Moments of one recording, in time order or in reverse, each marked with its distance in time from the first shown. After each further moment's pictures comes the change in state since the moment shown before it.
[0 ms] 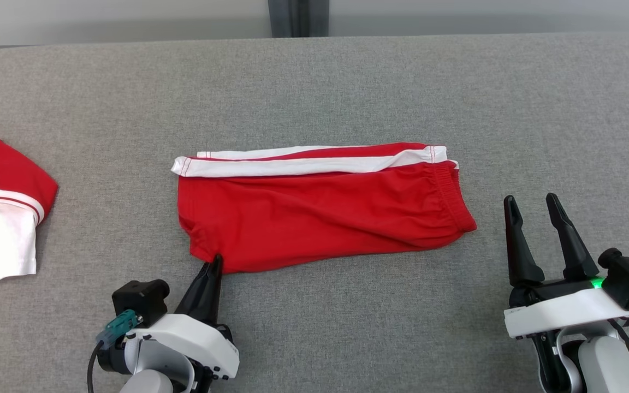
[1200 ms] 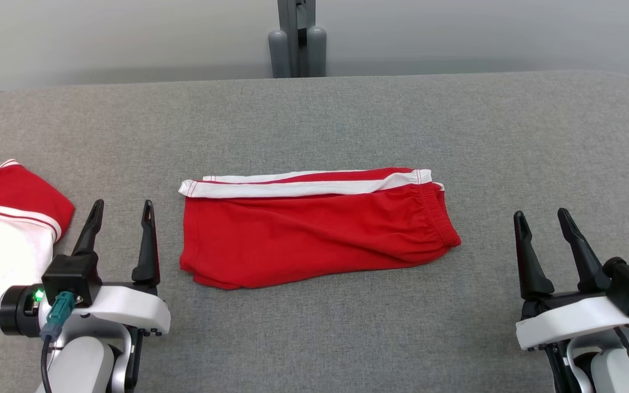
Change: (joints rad) left arm -0.076 0.145 0.075 -0.020 0.216 0.132 -0.127; right arm 0.046 0.000 -0.051 -0.016 -0.090 0.000 0.063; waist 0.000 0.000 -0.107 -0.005
